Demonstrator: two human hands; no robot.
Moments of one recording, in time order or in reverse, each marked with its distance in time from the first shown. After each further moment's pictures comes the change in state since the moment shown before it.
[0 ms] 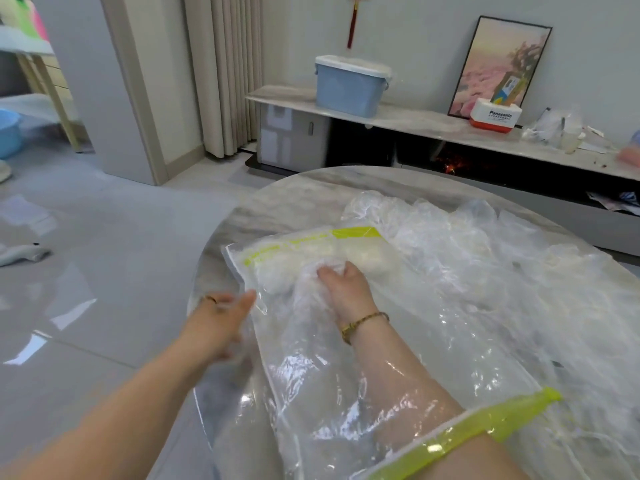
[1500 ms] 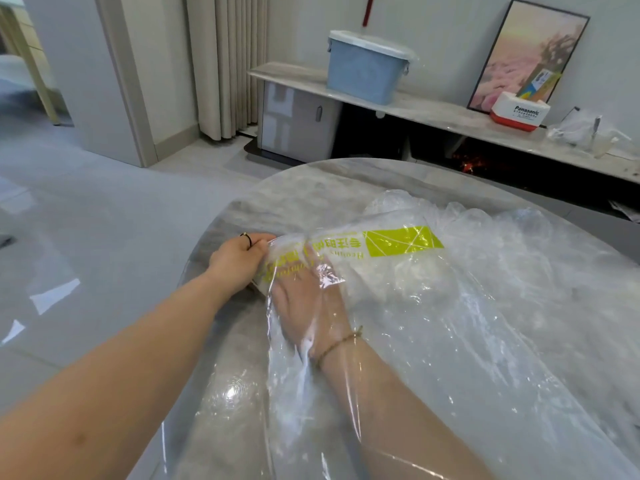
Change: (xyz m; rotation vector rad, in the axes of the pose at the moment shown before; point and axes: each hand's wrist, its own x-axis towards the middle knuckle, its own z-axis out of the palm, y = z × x) left_hand 0.167 0.007 0.035 0.152 -0.107 0.256; right_hand 0.070 0.047 0.058 -1.350 -0.213 -0.667
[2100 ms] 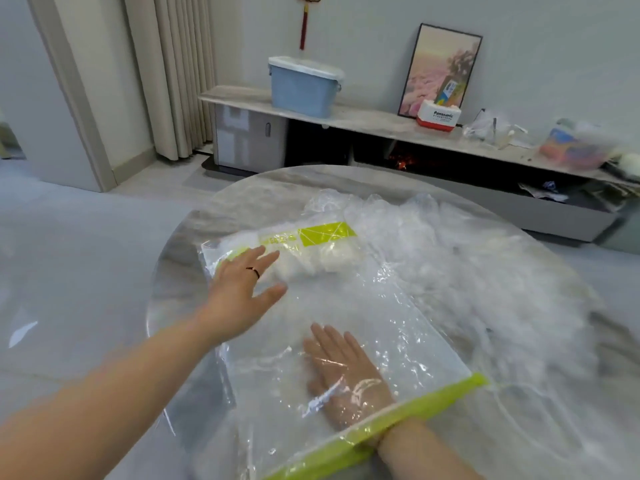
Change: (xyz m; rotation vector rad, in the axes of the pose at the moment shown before) left_hand -0.147 0.062 0.017 0.541 -0.159 0.472; right_hand -0.207 0.035 -0.028 -0.244 0.097 0.016
